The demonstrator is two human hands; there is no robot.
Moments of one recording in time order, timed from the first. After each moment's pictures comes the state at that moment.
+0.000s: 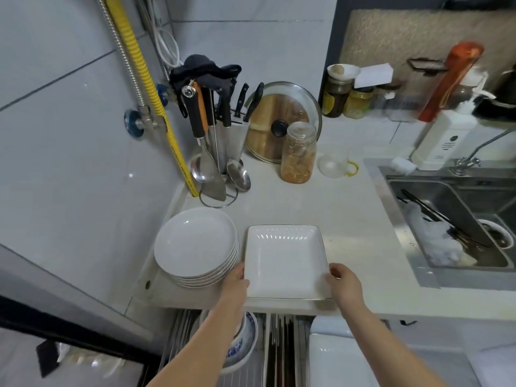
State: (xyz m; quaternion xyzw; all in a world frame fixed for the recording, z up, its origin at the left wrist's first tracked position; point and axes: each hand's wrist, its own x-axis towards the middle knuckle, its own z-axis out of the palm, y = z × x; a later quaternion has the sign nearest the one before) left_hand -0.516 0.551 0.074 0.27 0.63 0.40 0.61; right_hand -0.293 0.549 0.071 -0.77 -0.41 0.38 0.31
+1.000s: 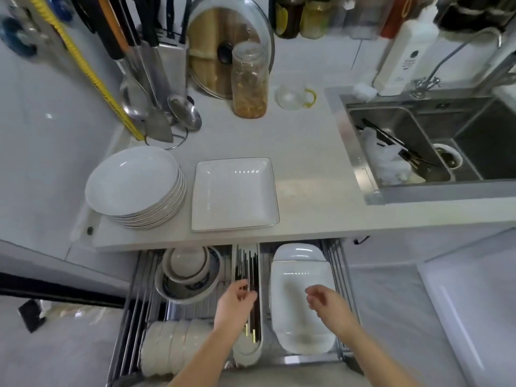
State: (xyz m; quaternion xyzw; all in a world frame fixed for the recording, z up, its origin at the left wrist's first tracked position) left_hand -0.439 0.396 -0.018 0.39 0.71 0.18 0.55; right_hand -0.217 0.375 -0.012 -0.74 -0.44 0.49 0.14
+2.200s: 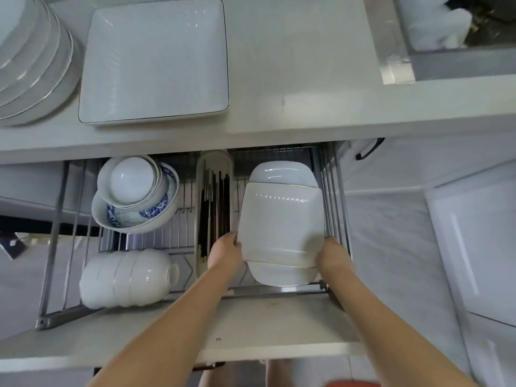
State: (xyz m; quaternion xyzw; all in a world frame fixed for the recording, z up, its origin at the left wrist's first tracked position) left_hand -0.369 0.375 -0.176 0.46 0.75 0.02 0.48; right_hand -0.158 0.350 -0.160 -0.84 -0.36 0.40 -0.09
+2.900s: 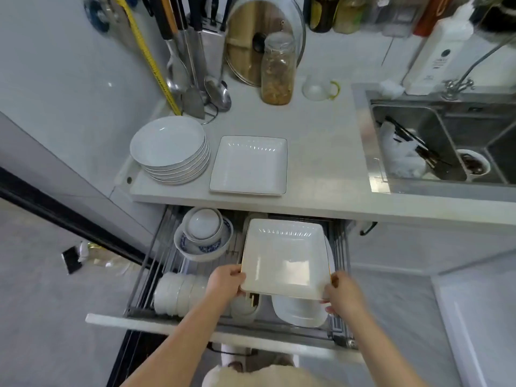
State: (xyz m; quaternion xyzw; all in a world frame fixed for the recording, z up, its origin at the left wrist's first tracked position) left_hand -0.439 0.341 0.016 0.33 0.74 0.20 0.54; right_hand -0.192 0.333 0.026 -0.78 -0.39 0.47 0.12
